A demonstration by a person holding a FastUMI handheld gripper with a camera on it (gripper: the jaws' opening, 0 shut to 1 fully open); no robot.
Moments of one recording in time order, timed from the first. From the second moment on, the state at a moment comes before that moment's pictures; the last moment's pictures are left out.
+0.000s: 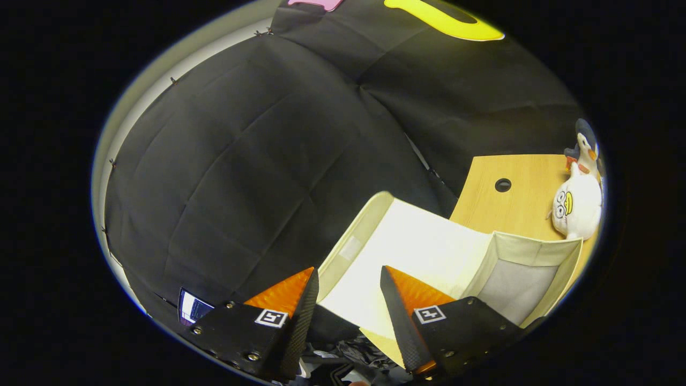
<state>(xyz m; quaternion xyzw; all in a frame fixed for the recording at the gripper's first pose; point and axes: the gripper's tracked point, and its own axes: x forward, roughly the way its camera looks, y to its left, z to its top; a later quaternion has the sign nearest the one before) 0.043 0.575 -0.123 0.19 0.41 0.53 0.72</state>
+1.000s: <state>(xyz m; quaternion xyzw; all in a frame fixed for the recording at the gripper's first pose) 0.078 0.375 -0.160 0.17 0.41 0.43 0.79</state>
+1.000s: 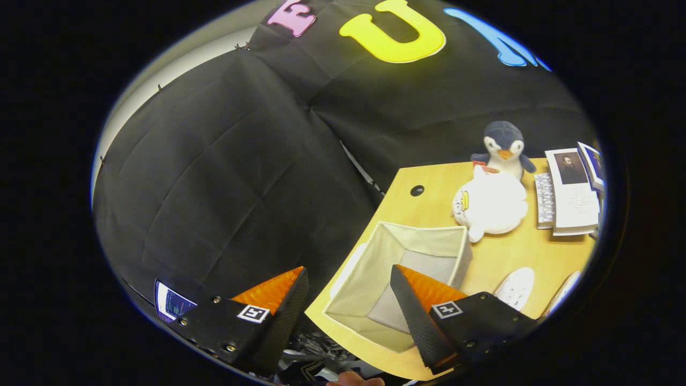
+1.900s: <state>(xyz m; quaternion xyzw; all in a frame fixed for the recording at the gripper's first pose) 0.092 0.198 -0.255 0.15 0.46 0.28 0.83</state>
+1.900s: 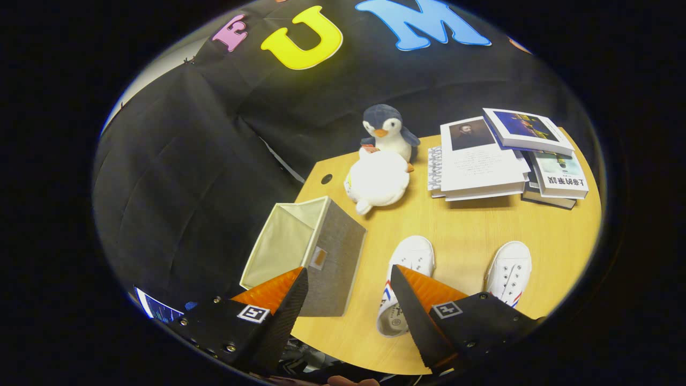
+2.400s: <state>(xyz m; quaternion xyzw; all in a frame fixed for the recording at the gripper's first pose) 0.077 0.170 -0.321 0.12 0.54 0.24 0.80</state>
